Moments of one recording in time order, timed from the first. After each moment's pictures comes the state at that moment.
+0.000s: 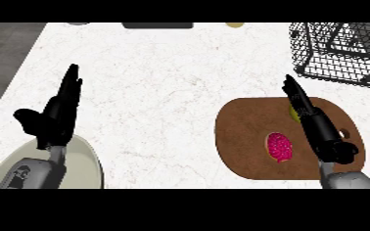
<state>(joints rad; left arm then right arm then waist) -0.15 0.38 -0.17 -1.44 0.29 0.31 -0.04 -0.07 -0.37 0.17 -1.50 -0.10 -0.03 -0.20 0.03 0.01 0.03</state>
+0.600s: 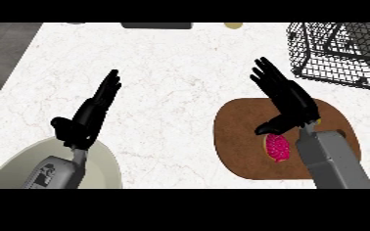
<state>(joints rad) -0.18 0.34 -0.30 -1.42 0.26 0.14 -0.09 -0.34 -0.26 0.09 -1.22 -0.53 0.30 0.07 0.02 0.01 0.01</state>
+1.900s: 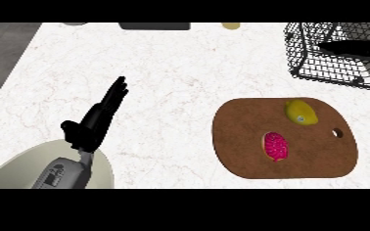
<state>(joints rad) -0.17 0.29 -0.28 -1.33 0.24 0.06 -0.15 -0.66 -0.94 0.19 -1.22 -0.02 0.97 -0.04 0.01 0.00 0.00</state>
